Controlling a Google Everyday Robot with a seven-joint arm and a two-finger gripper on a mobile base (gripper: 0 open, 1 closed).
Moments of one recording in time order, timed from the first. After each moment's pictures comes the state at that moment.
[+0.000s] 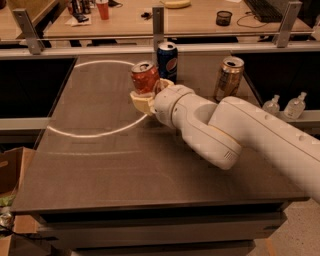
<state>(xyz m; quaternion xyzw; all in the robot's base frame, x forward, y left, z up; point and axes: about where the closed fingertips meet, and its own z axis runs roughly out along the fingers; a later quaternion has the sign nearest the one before) 0.598 0.023 0.893 -0.29 0.71 0.16 0.62</state>
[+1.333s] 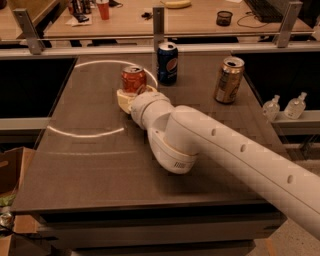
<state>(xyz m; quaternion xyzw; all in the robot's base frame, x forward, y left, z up) 0.635 0.058 0.856 -0.14 0.76 0.18 0.61</state>
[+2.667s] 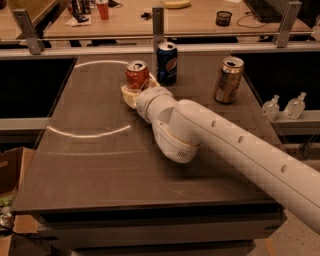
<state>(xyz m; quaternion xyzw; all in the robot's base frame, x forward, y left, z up) 0.667 0.046 0.846 -0.18 0.75 0.14 0.62</state>
